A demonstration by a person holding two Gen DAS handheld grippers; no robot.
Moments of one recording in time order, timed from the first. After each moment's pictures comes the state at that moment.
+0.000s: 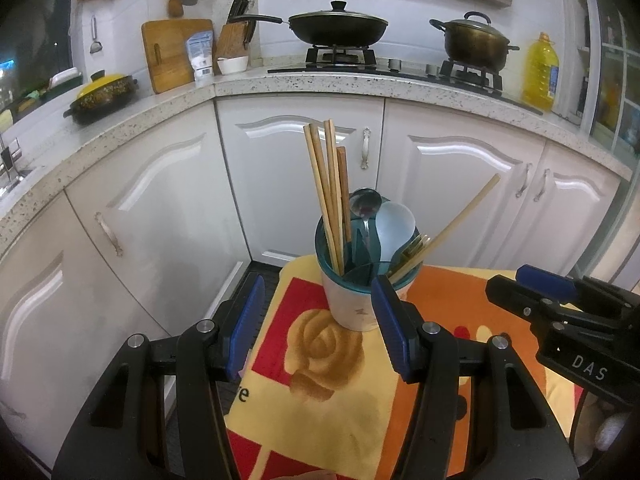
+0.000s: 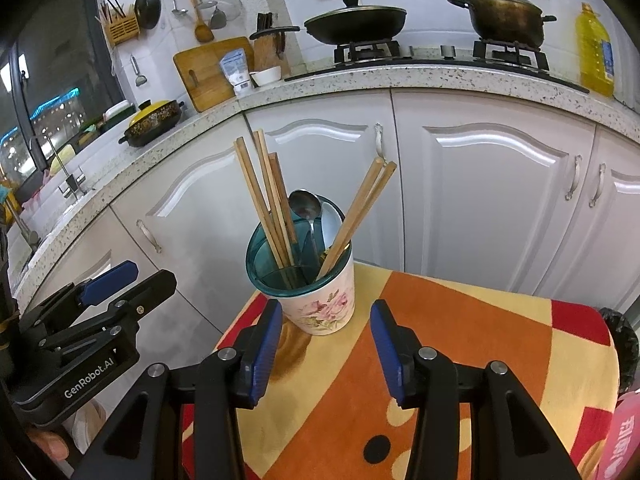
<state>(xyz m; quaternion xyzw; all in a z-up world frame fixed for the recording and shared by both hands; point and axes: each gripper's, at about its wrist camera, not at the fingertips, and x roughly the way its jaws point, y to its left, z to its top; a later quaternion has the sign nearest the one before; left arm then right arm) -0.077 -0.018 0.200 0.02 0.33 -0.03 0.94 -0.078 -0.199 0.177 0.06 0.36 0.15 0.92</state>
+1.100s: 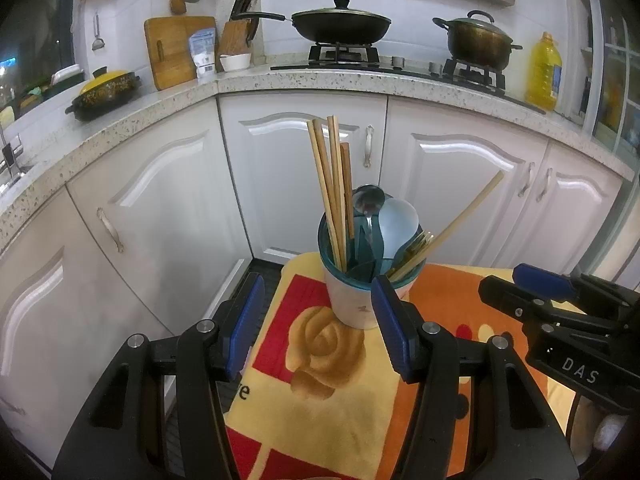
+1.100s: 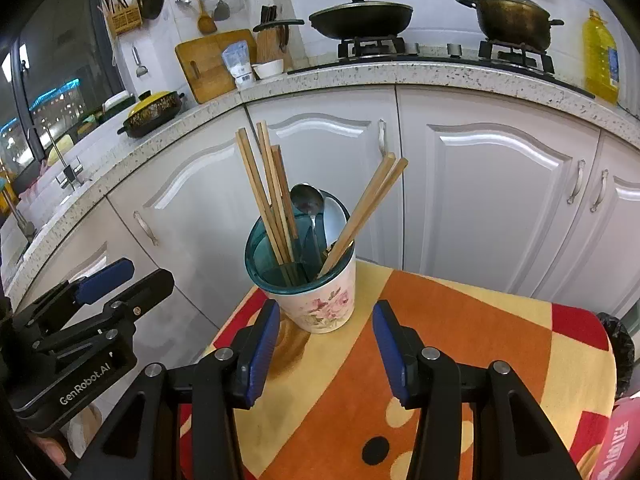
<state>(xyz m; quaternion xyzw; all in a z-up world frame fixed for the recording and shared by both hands) -0.077 -0.014 0.197 0.02 0.34 -0.03 0.94 -0.072 -0.192 0.175 0.04 0.37 0.16 0.91</state>
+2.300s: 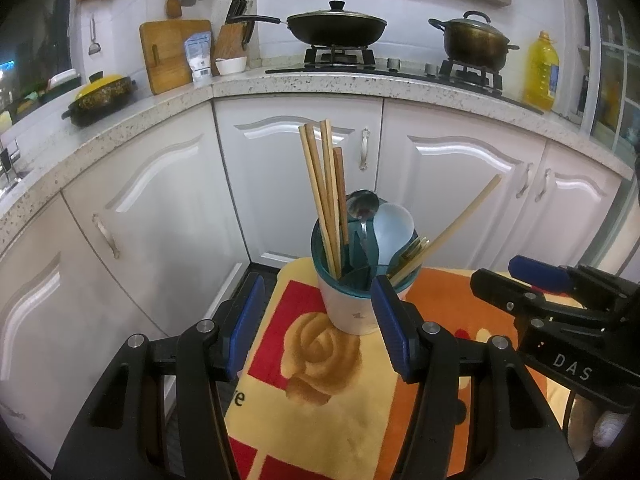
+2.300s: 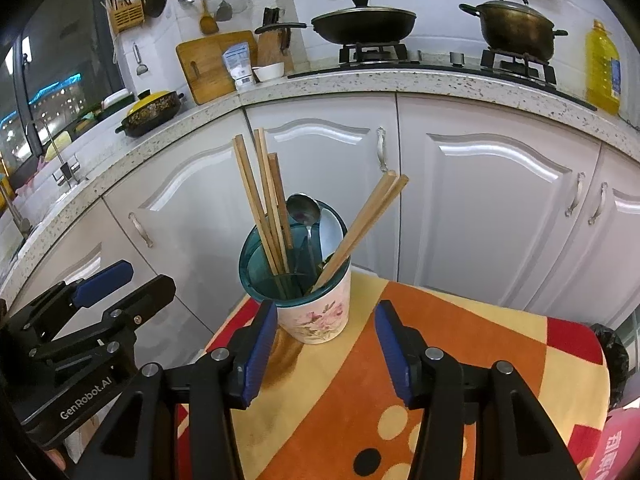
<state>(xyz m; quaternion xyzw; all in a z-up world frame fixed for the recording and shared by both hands) -0.071 -0.019 0.197 0.02 0.33 -0.03 0.94 -0.065 -0.190 0.178 0.03 0.36 0.15 0.92</state>
